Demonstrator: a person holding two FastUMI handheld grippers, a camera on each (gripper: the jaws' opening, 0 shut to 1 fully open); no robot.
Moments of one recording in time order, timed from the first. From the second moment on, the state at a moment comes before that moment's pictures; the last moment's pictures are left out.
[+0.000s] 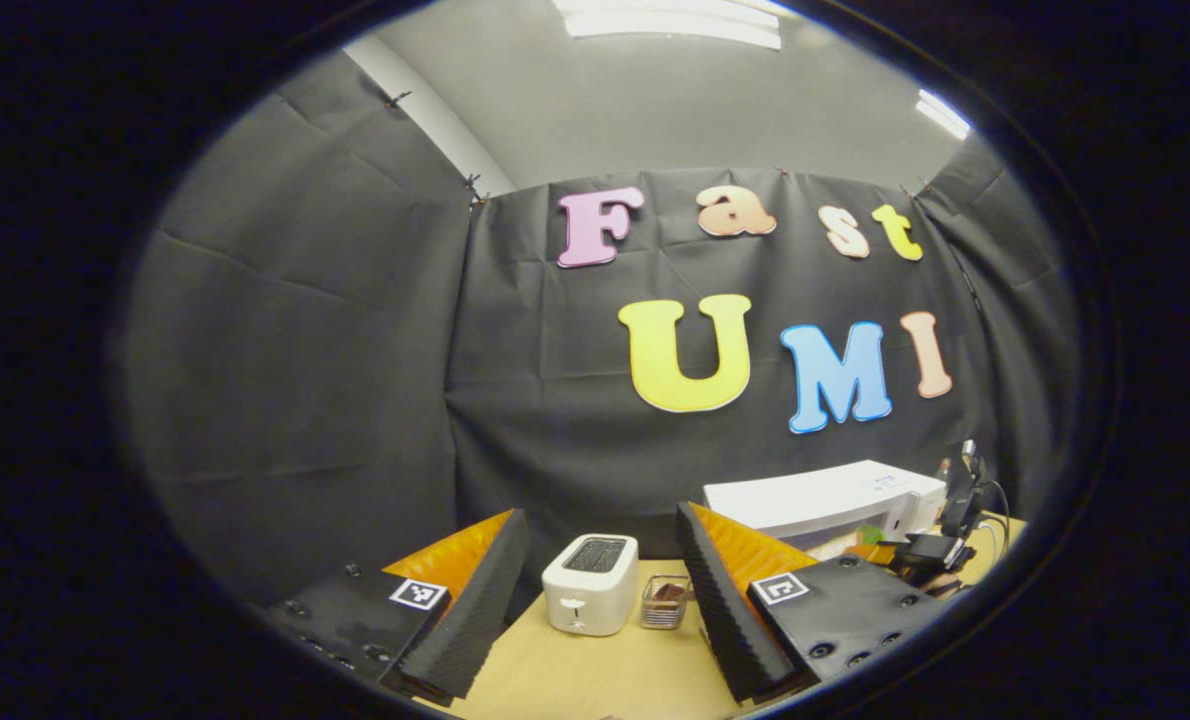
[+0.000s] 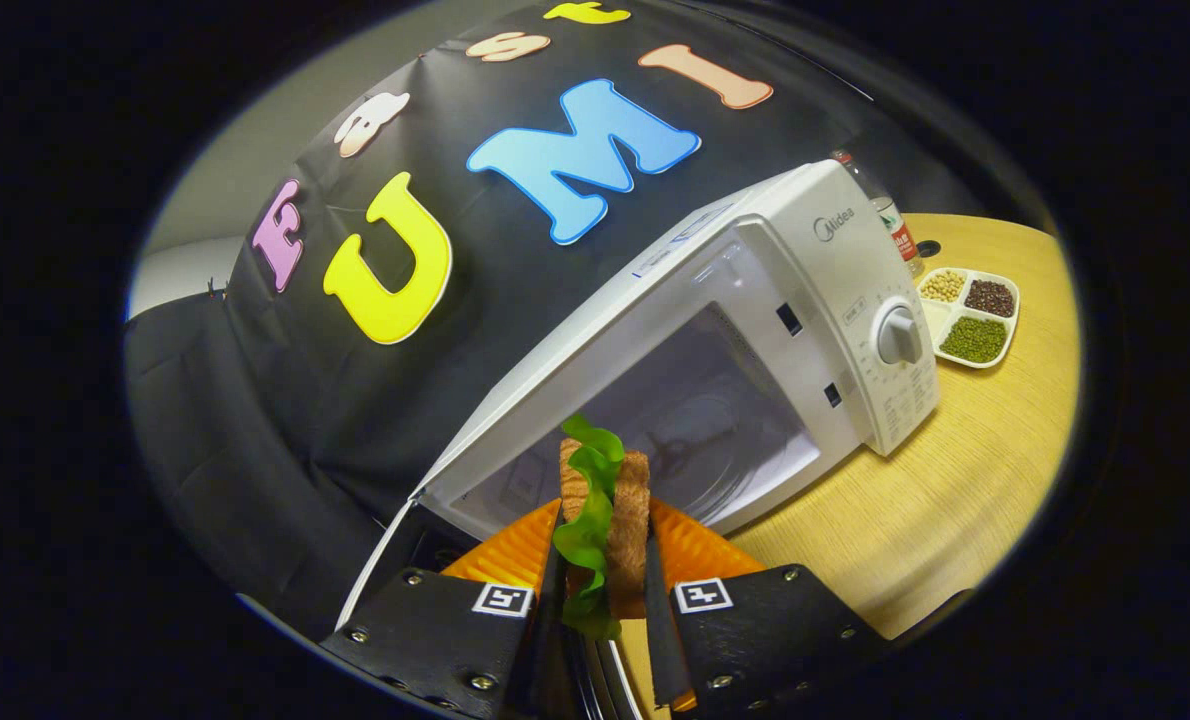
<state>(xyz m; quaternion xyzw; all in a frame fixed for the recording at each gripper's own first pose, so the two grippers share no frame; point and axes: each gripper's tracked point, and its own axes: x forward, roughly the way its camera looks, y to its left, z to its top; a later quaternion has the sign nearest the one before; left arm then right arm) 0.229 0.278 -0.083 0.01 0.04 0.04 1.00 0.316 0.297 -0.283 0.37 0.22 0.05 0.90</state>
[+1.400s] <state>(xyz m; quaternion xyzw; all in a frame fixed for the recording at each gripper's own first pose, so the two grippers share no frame) 0.220 0.285 -0.138 0.04 0.11 0.05 0.99 0.392 0.246 -0.370 0.13 0.22 -0.08 0.96</state>
